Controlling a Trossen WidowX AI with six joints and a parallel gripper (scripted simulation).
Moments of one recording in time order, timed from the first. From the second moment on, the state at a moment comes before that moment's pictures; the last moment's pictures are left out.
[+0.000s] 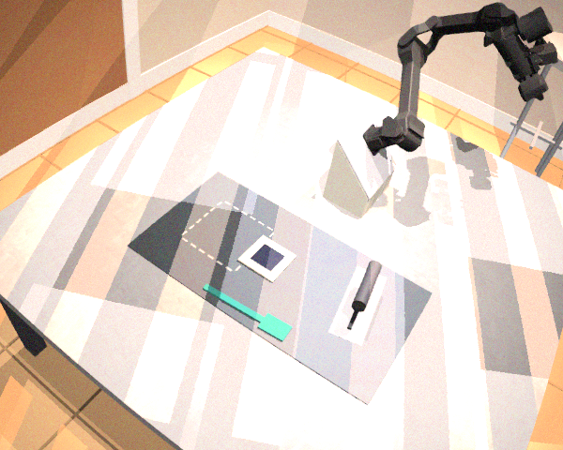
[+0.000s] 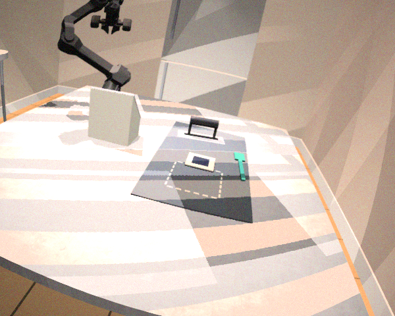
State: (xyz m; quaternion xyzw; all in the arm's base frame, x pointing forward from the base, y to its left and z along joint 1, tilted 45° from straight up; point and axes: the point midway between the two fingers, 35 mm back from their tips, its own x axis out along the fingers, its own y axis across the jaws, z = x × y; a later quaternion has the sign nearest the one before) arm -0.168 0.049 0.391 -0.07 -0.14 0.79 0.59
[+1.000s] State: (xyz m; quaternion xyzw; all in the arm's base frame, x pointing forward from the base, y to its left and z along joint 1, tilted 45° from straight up) arm -0.168 0.049 0.391 -0.07 -0.14 0.79 0.59
